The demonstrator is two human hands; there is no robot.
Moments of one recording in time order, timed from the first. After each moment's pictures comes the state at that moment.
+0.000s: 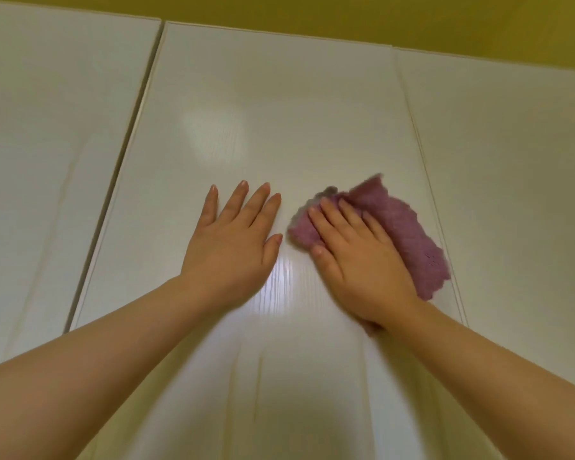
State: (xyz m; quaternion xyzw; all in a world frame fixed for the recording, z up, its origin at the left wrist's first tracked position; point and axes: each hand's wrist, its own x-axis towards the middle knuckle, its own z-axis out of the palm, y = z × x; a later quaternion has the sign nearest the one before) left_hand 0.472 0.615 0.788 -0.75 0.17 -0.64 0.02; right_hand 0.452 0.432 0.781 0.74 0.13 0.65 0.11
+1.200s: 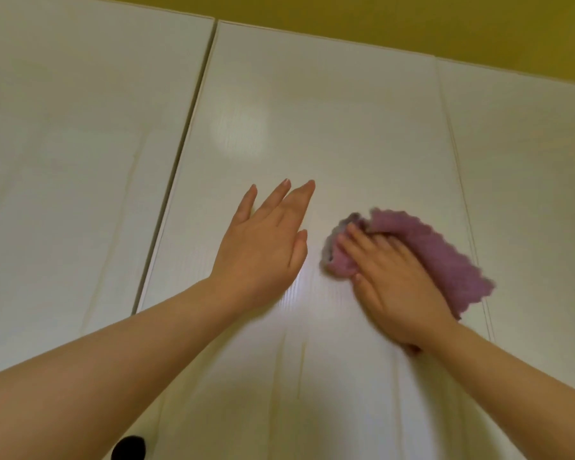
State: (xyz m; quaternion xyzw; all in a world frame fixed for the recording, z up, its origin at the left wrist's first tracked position) left_hand 0.456 0.637 0.772 -0.66 0.30 -0.68 -0.09; right_hand 0.451 0.428 0.763 0.74 0.15 0.64 0.15
